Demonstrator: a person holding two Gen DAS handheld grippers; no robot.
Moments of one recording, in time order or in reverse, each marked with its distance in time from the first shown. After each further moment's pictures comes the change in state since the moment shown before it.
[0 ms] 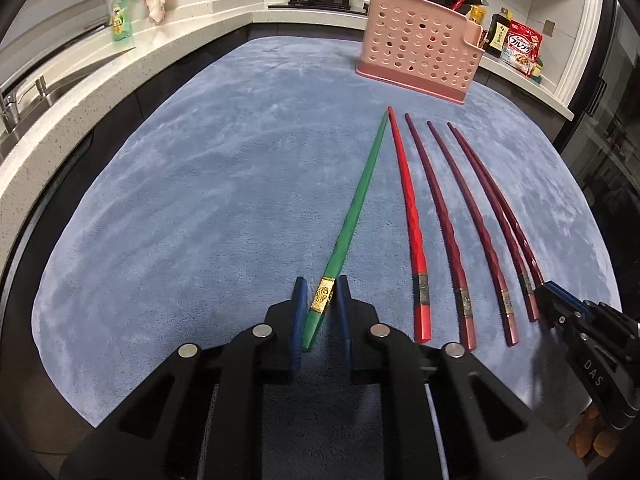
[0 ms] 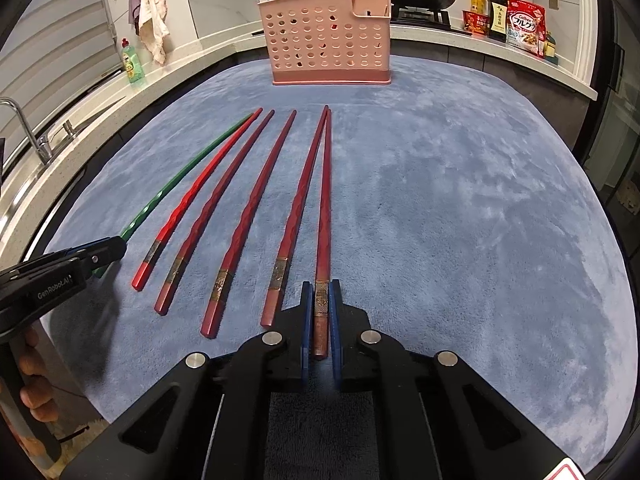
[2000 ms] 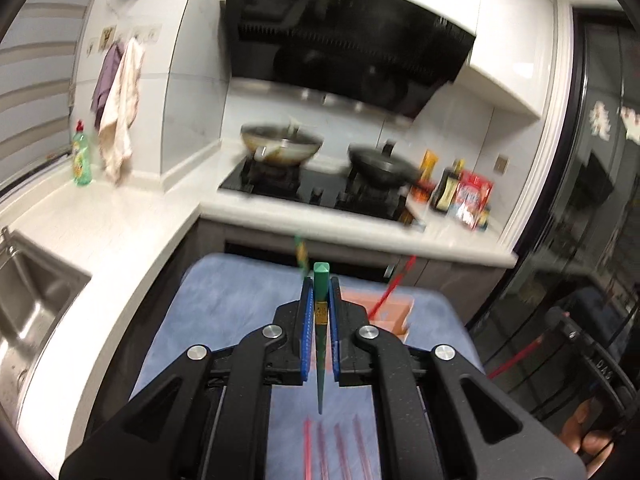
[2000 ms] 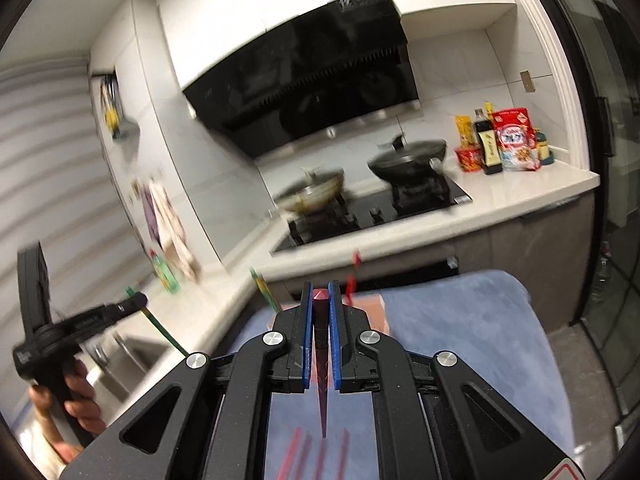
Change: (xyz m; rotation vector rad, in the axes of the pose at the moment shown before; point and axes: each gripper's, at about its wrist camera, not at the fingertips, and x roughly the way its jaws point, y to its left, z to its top) left arm -0.136 -0.031 0.295 -0.019 -0.454 -0.194; right arm -0.138 -0.079 0.259 0.218 -0.556 0.198
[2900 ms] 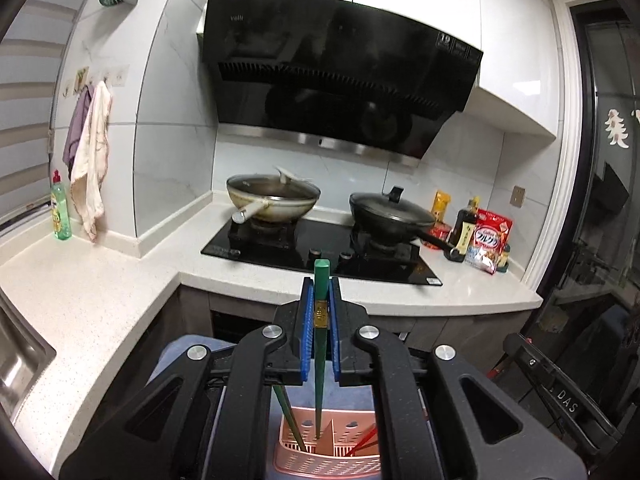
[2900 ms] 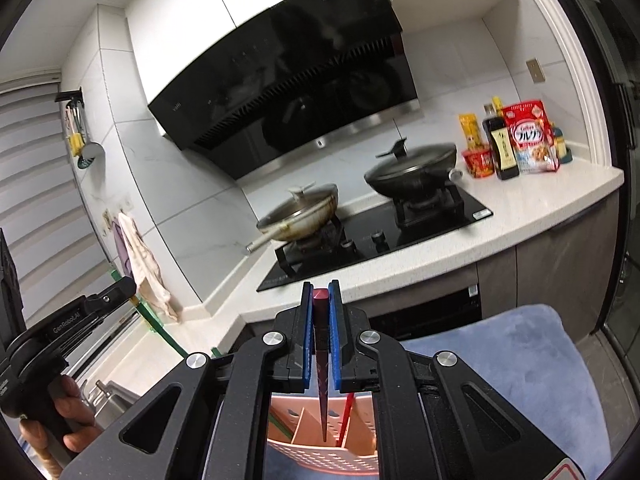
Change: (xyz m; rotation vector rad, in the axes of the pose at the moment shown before) left arm 0.121 -0.028 0.052 0.049 -0.133 0.046; right arm 0.151 -0.018 0.039 0.050 -0.013 -0.023
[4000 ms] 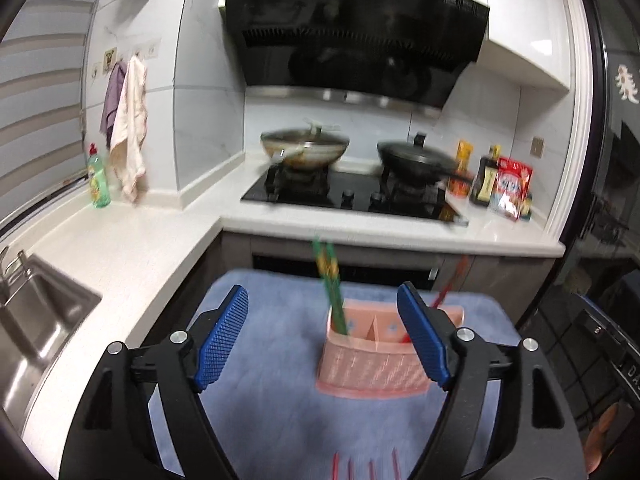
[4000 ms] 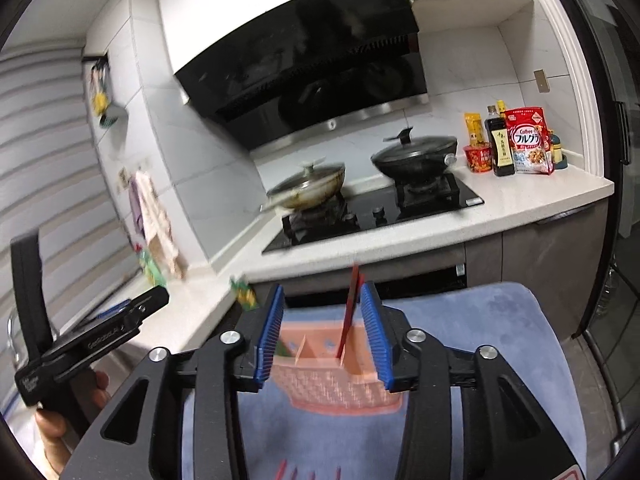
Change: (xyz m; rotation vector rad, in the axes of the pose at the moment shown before) left arm -0.068 0.015 -0.079 0.049 0.154 0.117; right arm -0.090 0.023 -0.059 -0.135 0.078 -0.017
